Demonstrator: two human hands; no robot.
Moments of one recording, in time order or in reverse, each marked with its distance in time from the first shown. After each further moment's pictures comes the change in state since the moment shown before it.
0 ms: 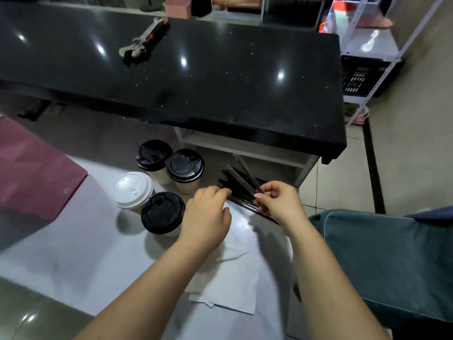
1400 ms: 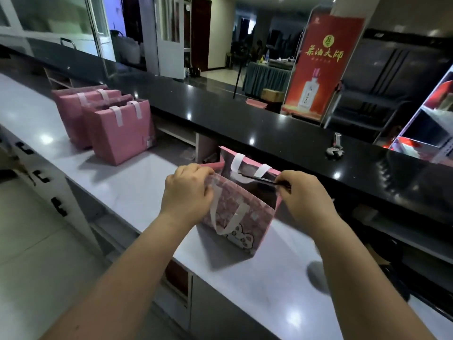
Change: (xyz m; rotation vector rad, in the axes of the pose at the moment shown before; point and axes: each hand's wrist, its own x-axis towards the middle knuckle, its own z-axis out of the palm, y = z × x) left_hand -0.141 -0.473 -0.338 0.055 0.674 -0.094; right_hand -0.203 -0.249 0.461 -0.918 0.152 -1.016
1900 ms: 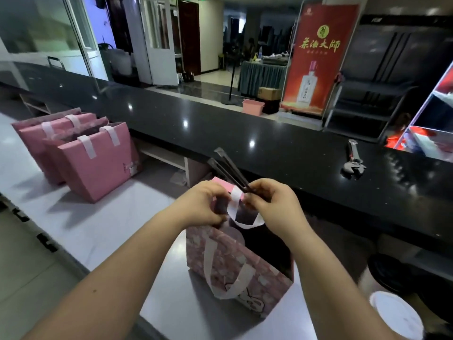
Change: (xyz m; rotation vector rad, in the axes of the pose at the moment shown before) left_hand 0.144 -0.040 0.115 -0.317 -0.589 0.121; right_hand 0.121 0.019 0.081 0.771 -0.063 0.256
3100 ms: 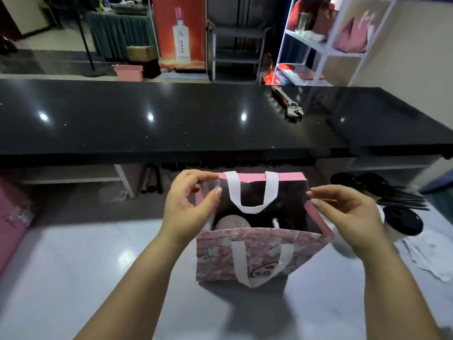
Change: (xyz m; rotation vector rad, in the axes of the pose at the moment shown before) left_hand 0.031 -0.071 0.007 -0.640 0.094 0.287; right_hand -0.087 0.032 0.013 -0.055 0.703 0.263
